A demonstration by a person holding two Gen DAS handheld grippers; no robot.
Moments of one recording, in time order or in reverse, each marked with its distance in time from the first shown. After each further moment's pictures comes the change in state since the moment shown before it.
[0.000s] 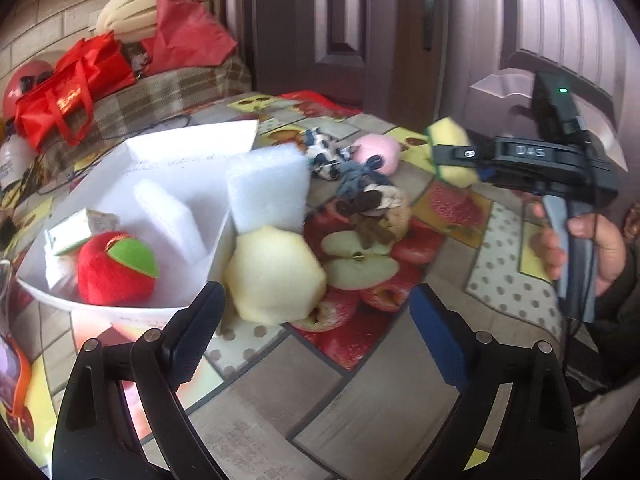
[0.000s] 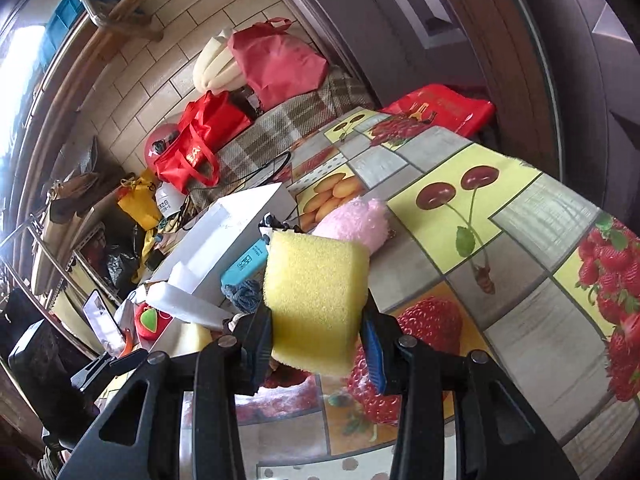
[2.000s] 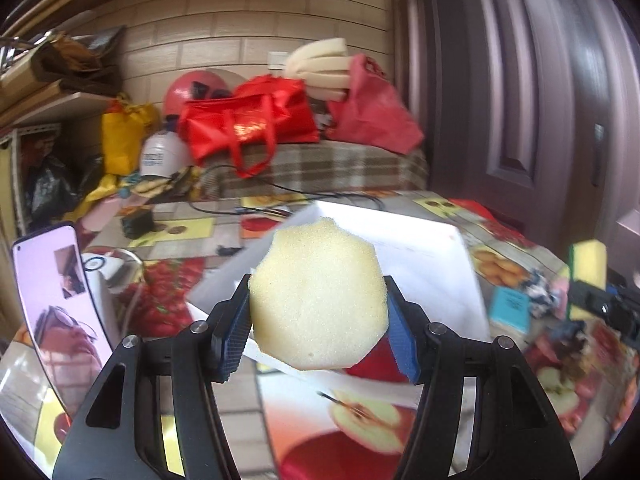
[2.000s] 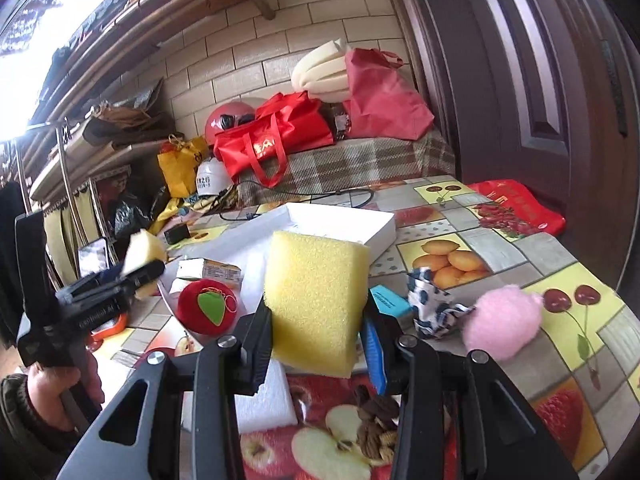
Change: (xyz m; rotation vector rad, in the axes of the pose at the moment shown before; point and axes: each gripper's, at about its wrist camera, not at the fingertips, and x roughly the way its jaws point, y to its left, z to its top) left arm -0.033 0.149 -0.003 -0.324 -0.361 0.502; right arm 0.063 0.131 -0.018 -0.418 -0.151 0.000
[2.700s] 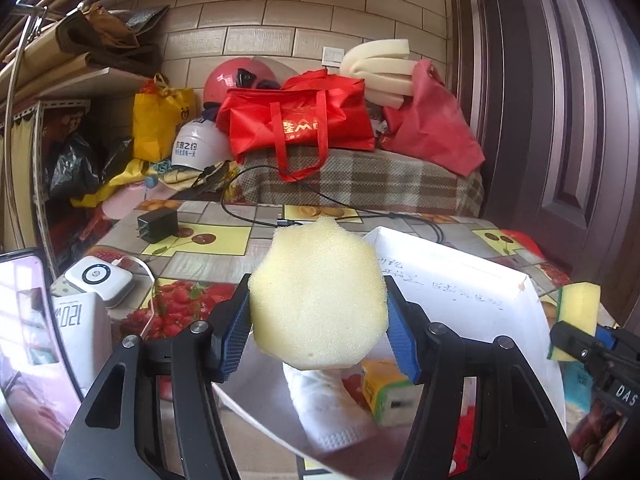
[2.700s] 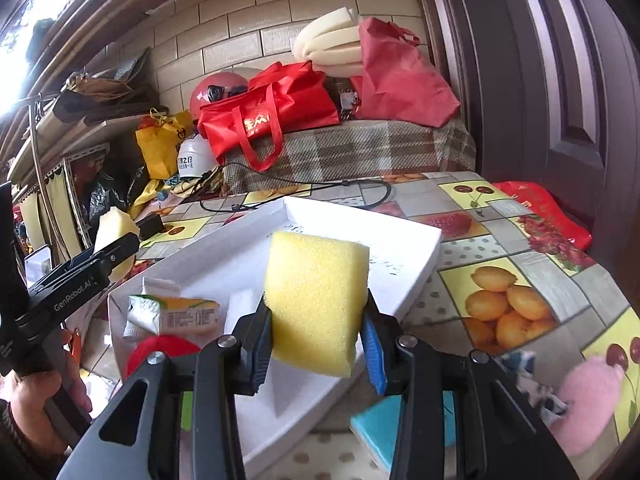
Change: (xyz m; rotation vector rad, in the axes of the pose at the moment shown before) left arm 0.075 0.039 0.027 -0.103 -0.002 0.106; right arm 0.101 0.023 0.032 -0.034 0.081 -0.039
